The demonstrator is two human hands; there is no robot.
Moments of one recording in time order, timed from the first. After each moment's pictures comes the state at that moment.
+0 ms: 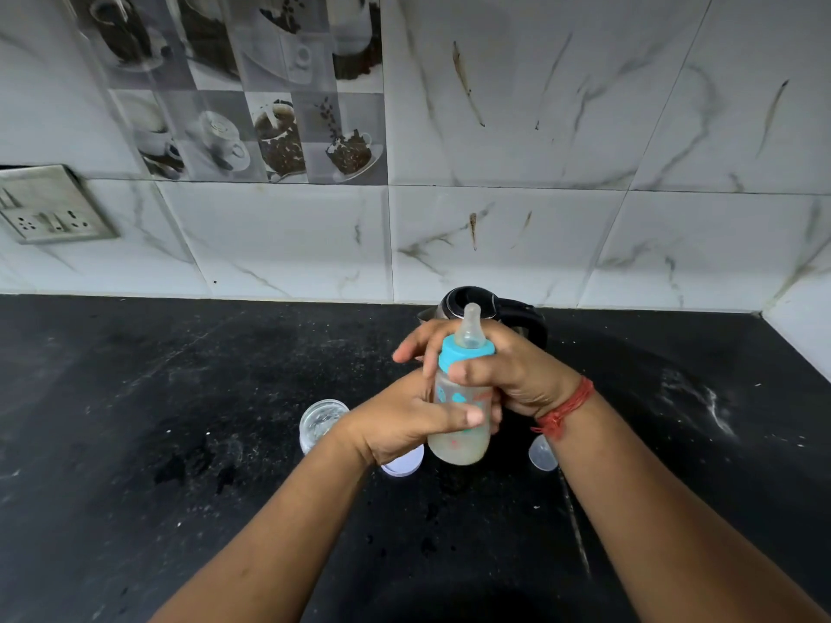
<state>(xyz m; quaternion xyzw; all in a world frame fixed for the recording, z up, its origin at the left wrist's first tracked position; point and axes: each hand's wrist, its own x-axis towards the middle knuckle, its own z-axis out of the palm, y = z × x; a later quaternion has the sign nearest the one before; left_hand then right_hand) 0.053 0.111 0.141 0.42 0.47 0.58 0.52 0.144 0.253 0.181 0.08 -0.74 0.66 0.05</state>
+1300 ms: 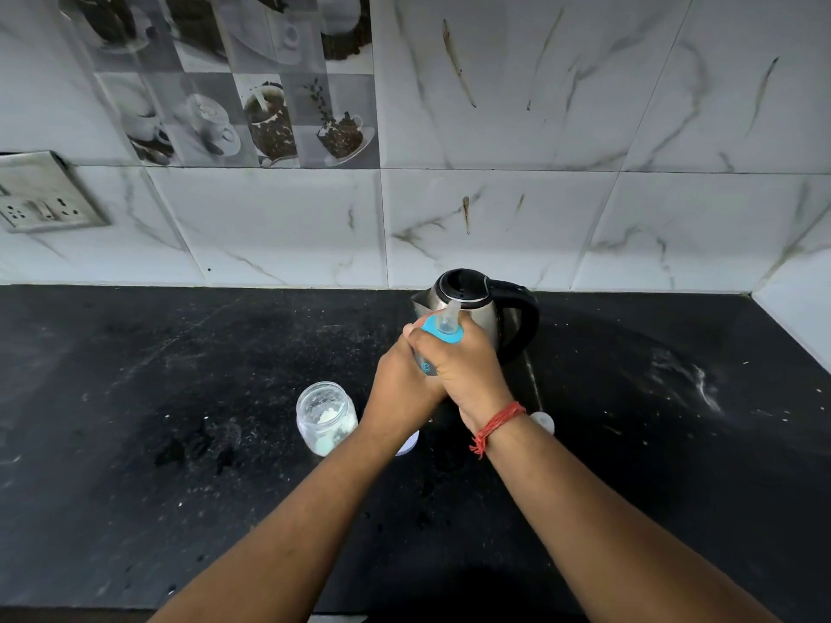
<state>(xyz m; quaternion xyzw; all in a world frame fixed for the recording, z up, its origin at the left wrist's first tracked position) 0.068 0.131 0.110 0.36 0.74 0.56 0.13 0.113 0.207 0.123 -0.28 -0.62 0.66 0.32</state>
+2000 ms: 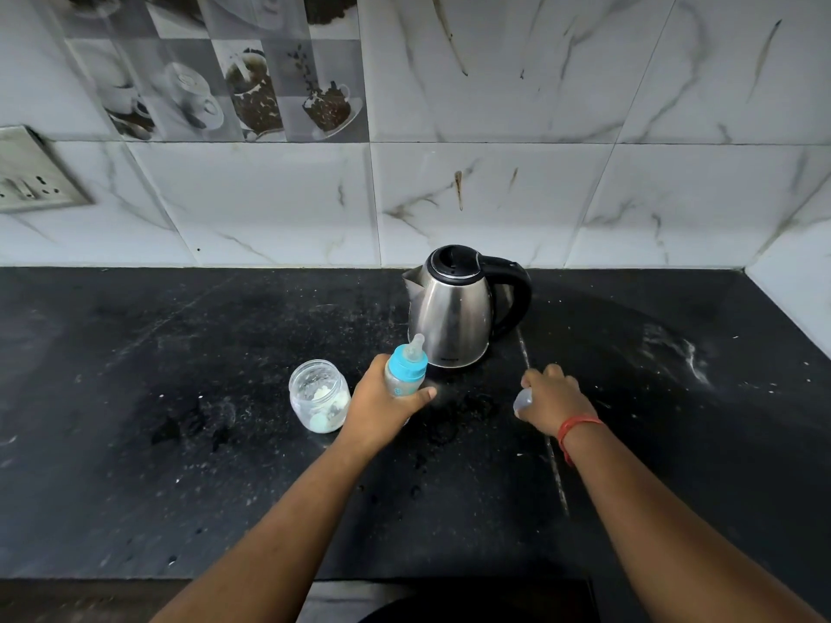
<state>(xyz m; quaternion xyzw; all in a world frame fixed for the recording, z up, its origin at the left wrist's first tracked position) 0.060 0.103 0.037 0.26 0.80 0.50 0.23 0.220 0.328 0.006 -0.43 -0.88 0.17 -0.10</state>
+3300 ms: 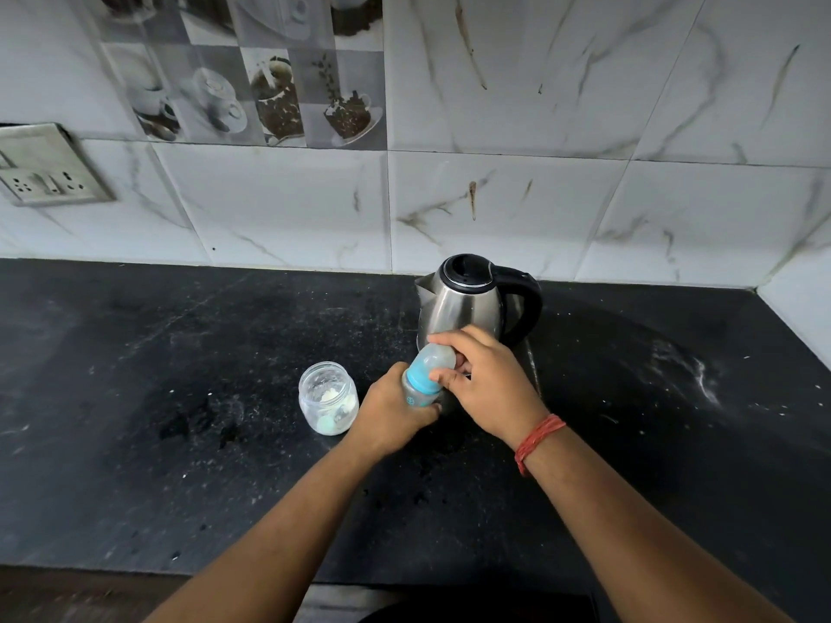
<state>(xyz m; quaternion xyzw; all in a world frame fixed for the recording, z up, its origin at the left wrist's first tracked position) 0.061 0.101 0.048 0.30 0.81 0.44 0.24 0.165 0.230 0.099 -0.16 -0.90 0.35 0.20</state>
